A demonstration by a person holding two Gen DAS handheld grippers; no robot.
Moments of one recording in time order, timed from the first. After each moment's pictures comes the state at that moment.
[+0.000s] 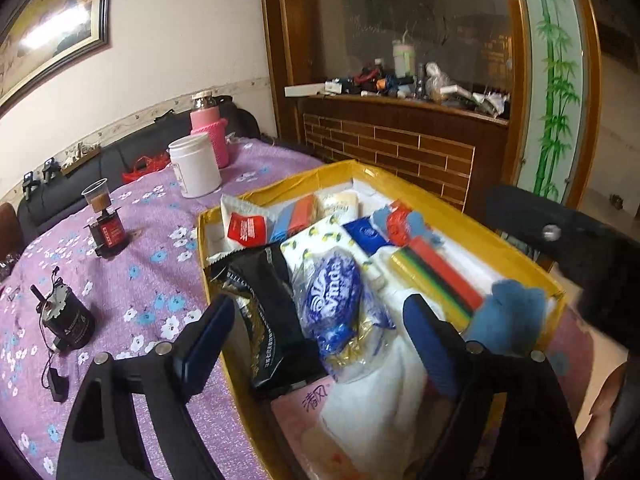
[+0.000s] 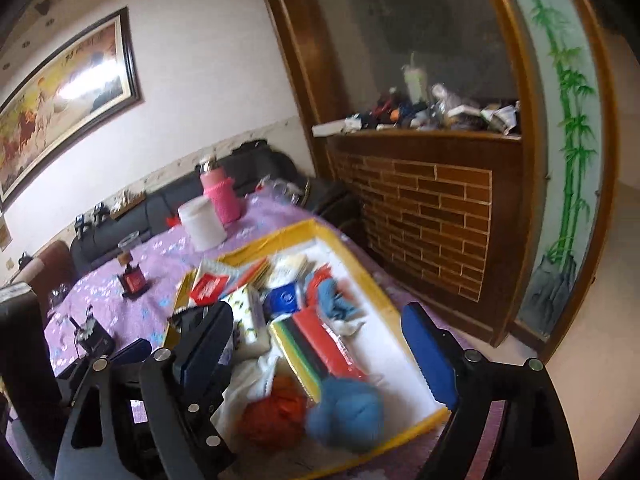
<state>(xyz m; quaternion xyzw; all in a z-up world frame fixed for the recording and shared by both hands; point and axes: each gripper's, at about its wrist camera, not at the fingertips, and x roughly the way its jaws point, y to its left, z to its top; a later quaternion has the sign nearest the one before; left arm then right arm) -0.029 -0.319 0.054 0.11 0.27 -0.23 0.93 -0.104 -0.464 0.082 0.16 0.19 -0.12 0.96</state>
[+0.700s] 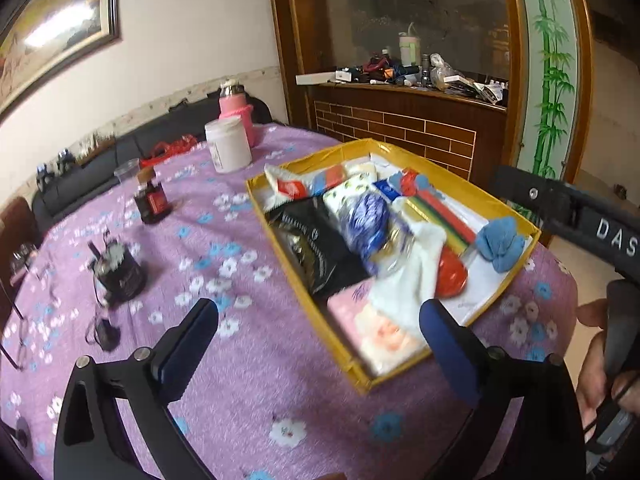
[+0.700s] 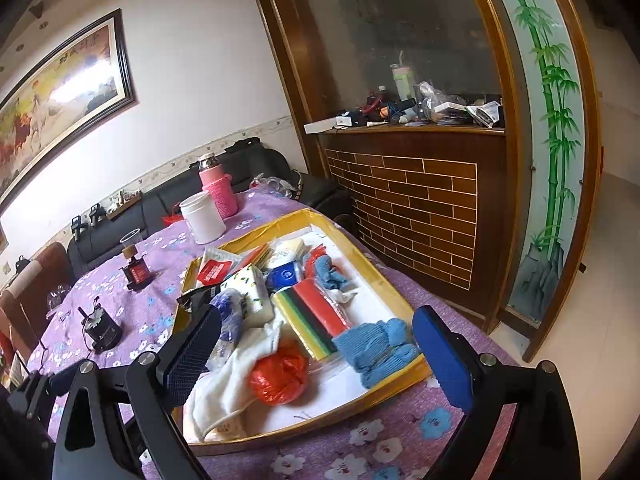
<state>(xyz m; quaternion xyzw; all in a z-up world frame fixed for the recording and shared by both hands) -0.080 -0.251 0.060 0.12 0.30 -0.21 0.92 -0.131 -0.442 0.078 0.16 0.21 -0.13 0.96</state>
